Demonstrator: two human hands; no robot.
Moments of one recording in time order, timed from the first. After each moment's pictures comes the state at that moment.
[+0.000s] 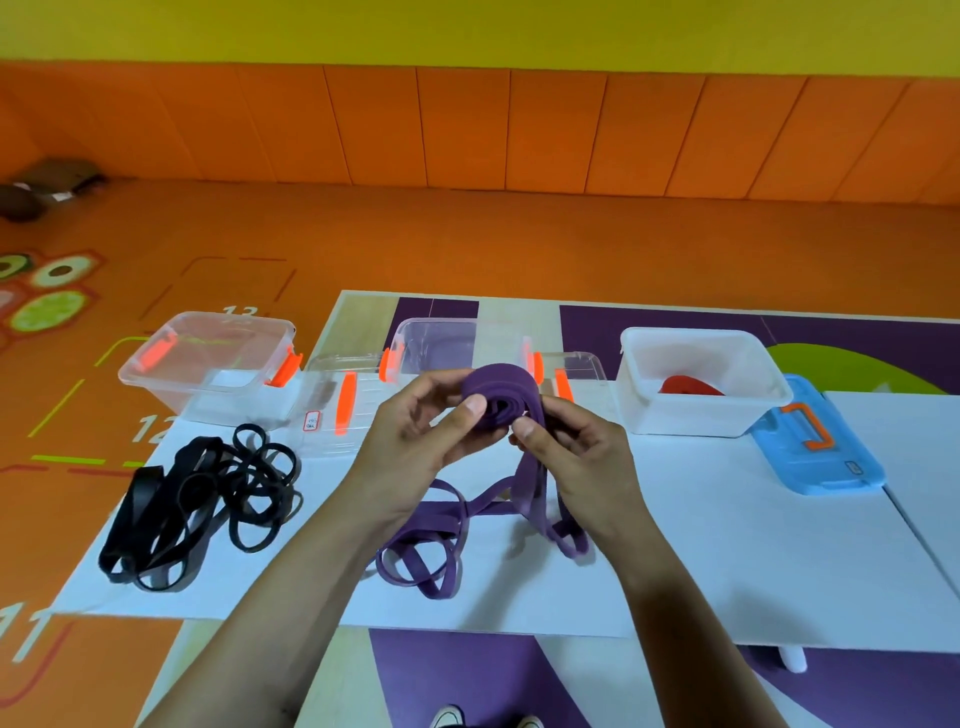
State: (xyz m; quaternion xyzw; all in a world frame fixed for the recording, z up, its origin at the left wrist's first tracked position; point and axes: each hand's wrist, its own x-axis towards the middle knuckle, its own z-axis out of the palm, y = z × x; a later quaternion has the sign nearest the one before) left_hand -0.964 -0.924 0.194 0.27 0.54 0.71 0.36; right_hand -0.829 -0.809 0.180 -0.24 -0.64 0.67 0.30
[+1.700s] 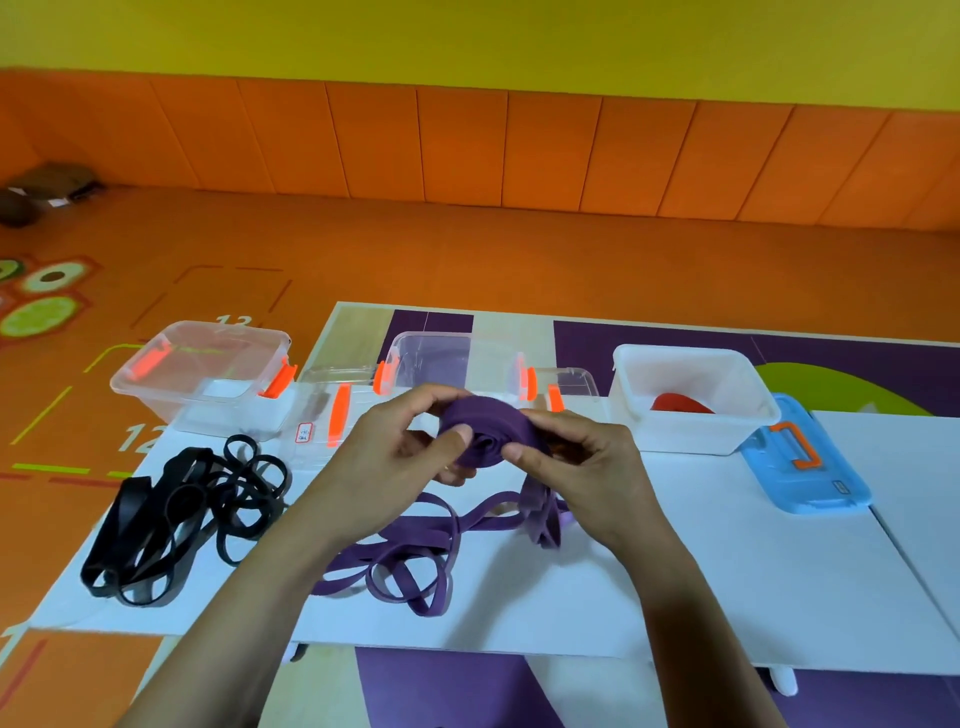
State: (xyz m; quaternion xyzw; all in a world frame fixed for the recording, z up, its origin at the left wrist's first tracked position) left_hand -0.977 -0.942 0.220 0.40 0.69 0.52 0.30; right_hand -0.821 -0.796 0.195 -0.21 -0.73 0.59 0.27
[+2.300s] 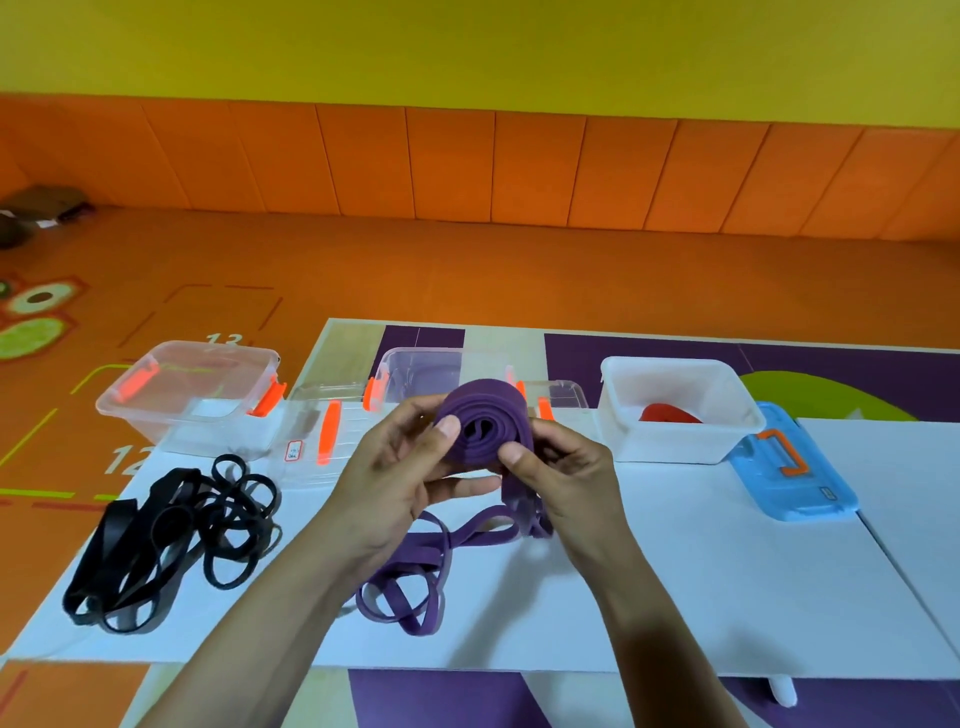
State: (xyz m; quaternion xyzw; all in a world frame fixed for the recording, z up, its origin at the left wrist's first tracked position) left_hand -0.953 -0.928 0.216 0.26 0.50 0.72 0.41; right_hand -0.828 -0.807 0.188 -0.18 -0.60 0.71 0.33
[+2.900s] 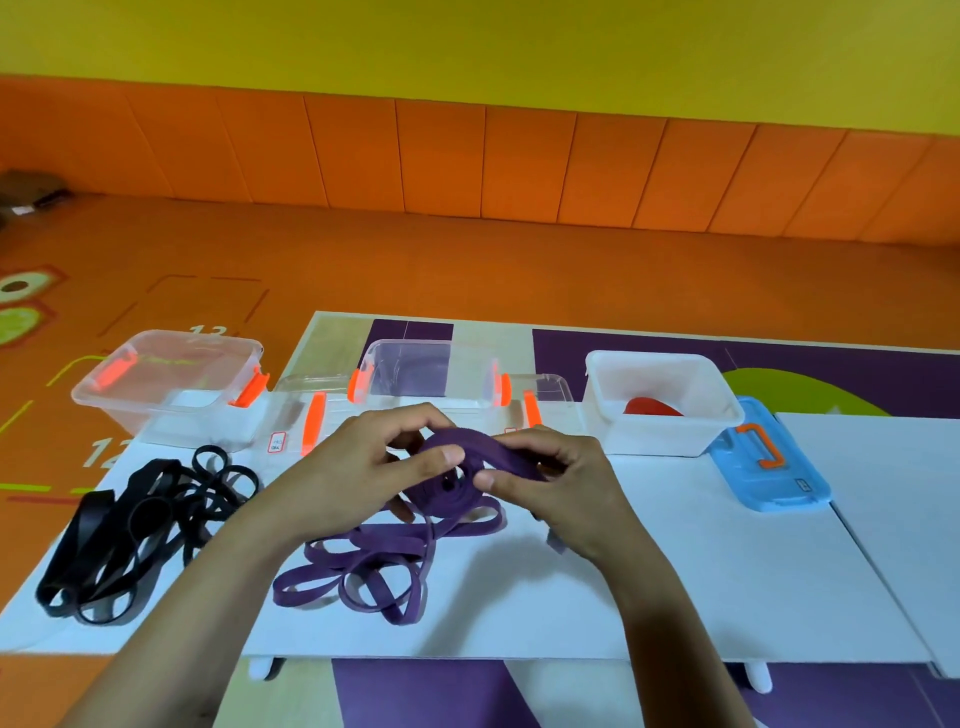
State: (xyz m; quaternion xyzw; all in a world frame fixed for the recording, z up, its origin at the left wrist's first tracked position) left_hand -0.977 -0.937 0.224 0.46 0.69 0.44 0.36; right_hand -0.801 -0.796 0.198 -0.22 -0.71 0.64 0.22
